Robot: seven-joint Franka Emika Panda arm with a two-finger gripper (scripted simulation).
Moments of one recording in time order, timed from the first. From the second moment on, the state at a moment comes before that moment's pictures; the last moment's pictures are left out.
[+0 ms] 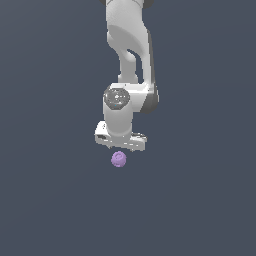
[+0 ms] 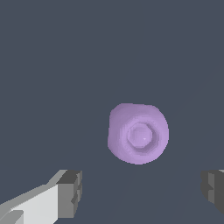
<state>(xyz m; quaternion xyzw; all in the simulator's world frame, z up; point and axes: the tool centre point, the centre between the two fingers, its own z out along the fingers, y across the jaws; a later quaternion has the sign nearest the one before) 0.017 -0.031 0.102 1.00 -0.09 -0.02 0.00</state>
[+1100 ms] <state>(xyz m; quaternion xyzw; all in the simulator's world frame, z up) 0.034 -0.042 0.048 0.99 -0.13 0.00 0.00</state>
